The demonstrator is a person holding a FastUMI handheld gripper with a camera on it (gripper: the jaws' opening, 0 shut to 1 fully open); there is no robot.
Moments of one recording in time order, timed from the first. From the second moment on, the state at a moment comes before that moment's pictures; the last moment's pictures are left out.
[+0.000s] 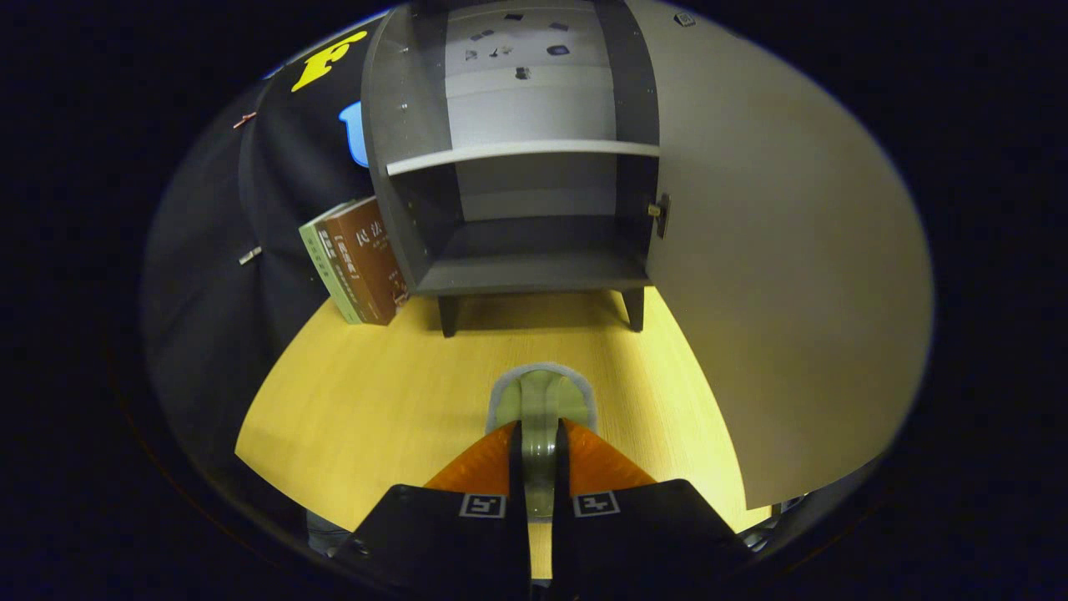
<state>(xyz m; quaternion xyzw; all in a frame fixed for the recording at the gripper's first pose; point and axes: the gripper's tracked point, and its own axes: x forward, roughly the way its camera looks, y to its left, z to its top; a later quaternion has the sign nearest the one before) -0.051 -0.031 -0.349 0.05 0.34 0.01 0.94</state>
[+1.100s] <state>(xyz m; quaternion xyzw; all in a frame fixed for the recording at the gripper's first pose) 0.133 -0.004 -0.112 0.05 0.21 0.04 0.98</state>
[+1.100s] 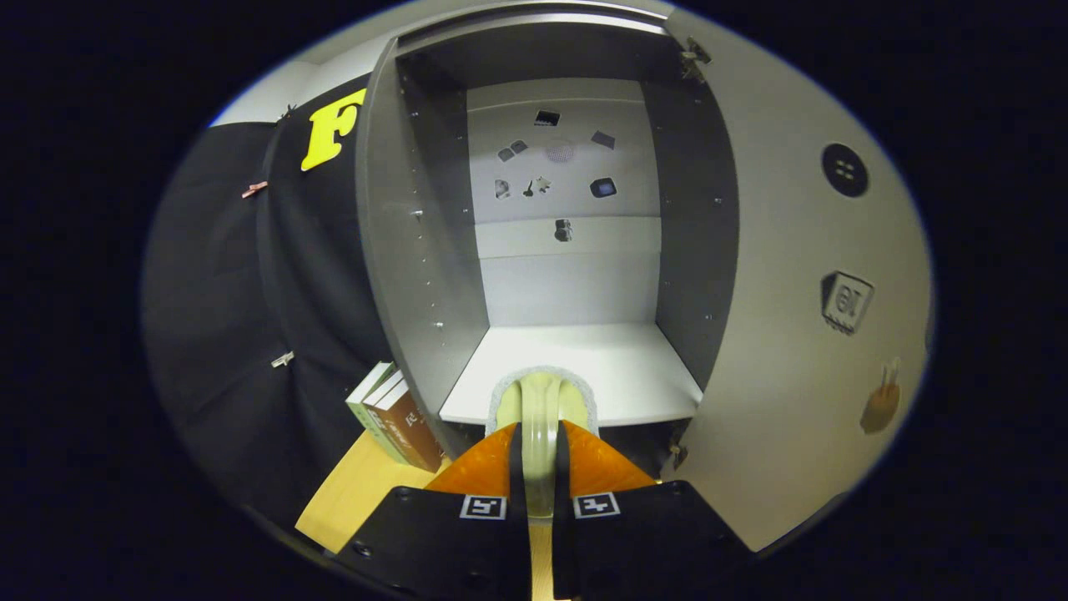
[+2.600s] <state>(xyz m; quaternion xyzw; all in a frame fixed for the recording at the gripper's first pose) 0.327 -0.051 -0.174 0.04 0.23 -0.06 0.97</state>
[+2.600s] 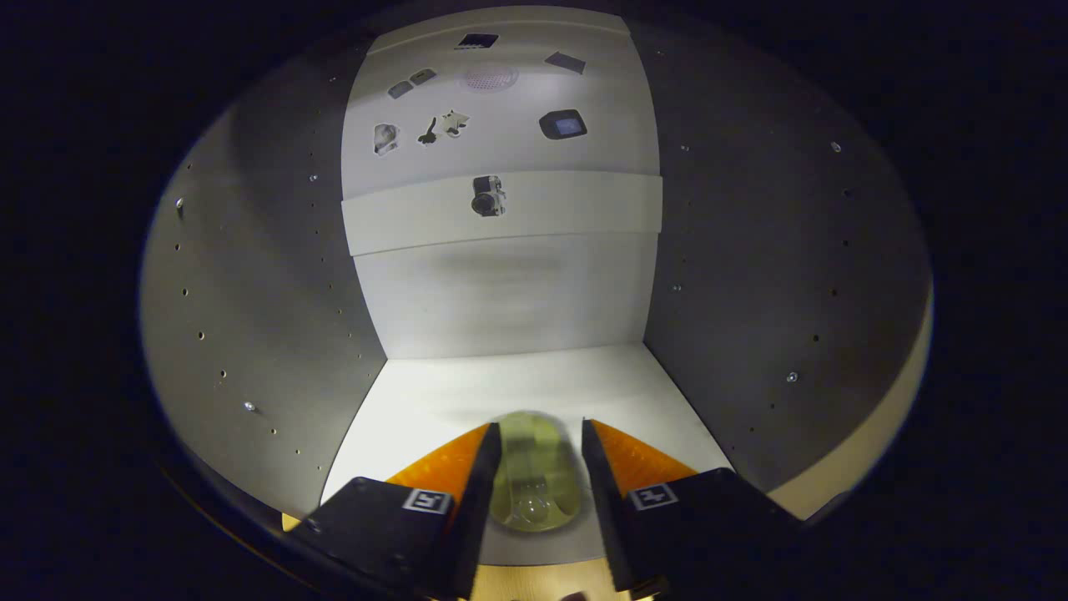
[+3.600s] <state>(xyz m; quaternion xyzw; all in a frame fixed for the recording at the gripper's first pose) 0.120 -0.057 0.002 0.03 -0.01 -0.05 1.00</state>
